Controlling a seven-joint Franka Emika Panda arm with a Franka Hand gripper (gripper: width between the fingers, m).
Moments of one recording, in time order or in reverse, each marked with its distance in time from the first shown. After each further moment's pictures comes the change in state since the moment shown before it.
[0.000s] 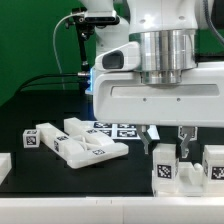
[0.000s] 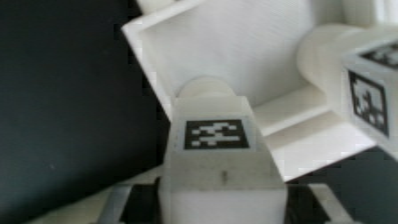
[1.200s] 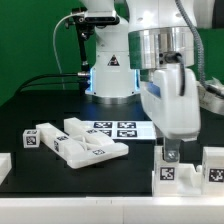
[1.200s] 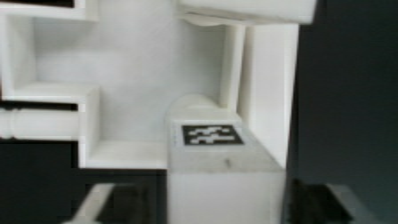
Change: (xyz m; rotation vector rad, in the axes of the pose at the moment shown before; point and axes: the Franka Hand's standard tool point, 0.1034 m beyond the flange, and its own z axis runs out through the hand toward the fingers) arm 0.002 -0.001 0.001 0.024 0.007 0.867
